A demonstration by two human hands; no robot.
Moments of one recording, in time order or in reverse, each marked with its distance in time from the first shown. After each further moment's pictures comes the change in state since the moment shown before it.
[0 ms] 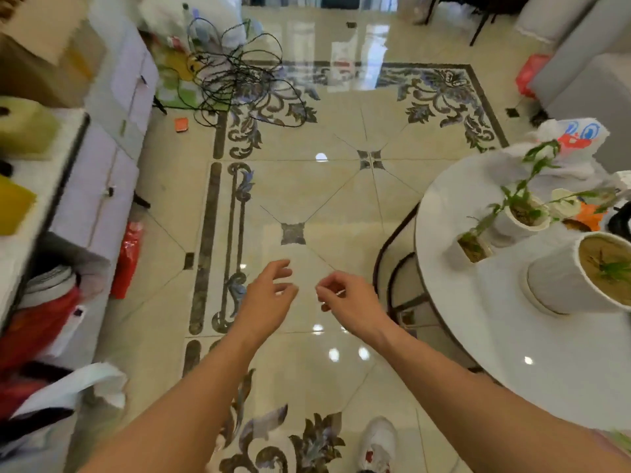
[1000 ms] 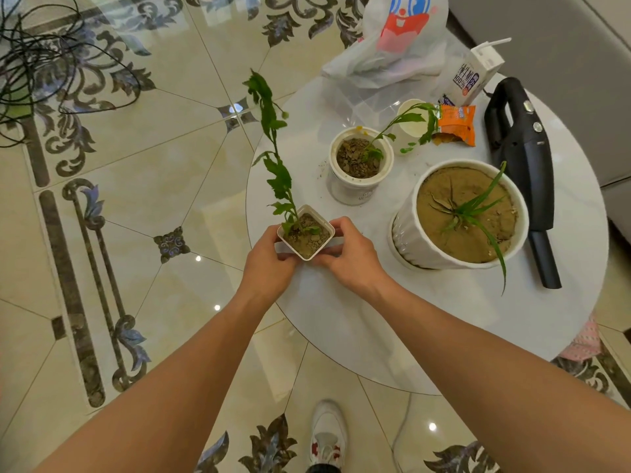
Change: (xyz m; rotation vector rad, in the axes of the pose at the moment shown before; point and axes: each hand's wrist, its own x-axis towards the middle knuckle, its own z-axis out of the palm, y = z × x) left_hand 0.123 0.111 0.345 0.198 -0.323 0.036; right_hand 0.093 0.236 -0.257 0.342 0.227 0.188
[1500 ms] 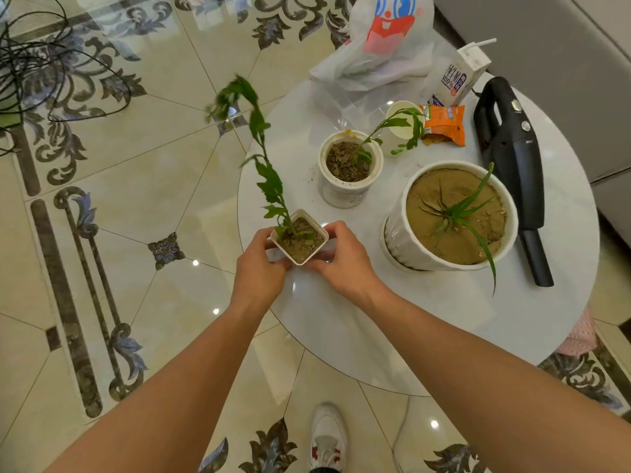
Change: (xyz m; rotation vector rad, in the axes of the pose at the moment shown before) left_hand 0.001 0.002 0.004 0.007 0.096 0.020; right_hand 0.004 0.009 0.002 0.010 0.024 -0.015
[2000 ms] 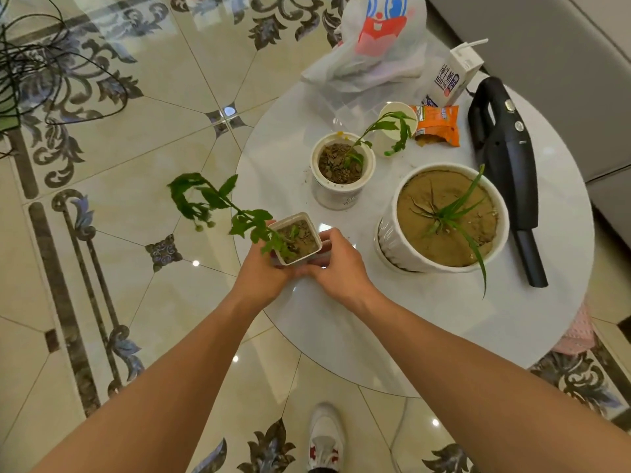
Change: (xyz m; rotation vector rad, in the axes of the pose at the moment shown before) left_hand -0.003 0.018 0.003 -0.017 -0.164 0.164; right_hand 0.000 0.009 0.000 -0.006 0.005 0.026
